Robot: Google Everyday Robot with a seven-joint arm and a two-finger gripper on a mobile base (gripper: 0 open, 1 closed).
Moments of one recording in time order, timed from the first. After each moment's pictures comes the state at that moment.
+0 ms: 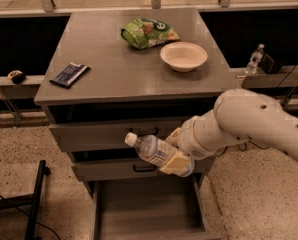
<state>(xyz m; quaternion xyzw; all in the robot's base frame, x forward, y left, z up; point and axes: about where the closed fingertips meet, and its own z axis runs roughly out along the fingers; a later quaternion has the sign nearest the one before) 0.485 -0.065 0.724 -0.62 0.73 0.10 0.27</state>
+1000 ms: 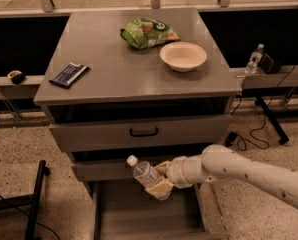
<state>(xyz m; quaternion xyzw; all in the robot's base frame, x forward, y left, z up) 0.513 -0.030 0.520 -0.53 0.74 0.25 0.33</state>
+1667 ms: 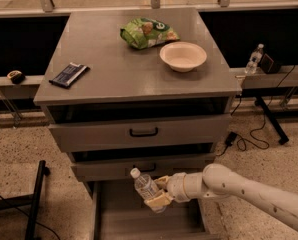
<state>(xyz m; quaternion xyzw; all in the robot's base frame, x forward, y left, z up) 0.498 -0.026 0.444 -0.50 0.73 0.31 0.35</state>
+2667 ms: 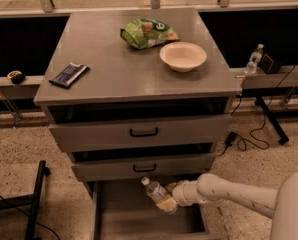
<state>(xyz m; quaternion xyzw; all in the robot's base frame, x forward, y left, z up) 0.540 -0.077 0.302 -0.50 0.78 0.21 0.31</state>
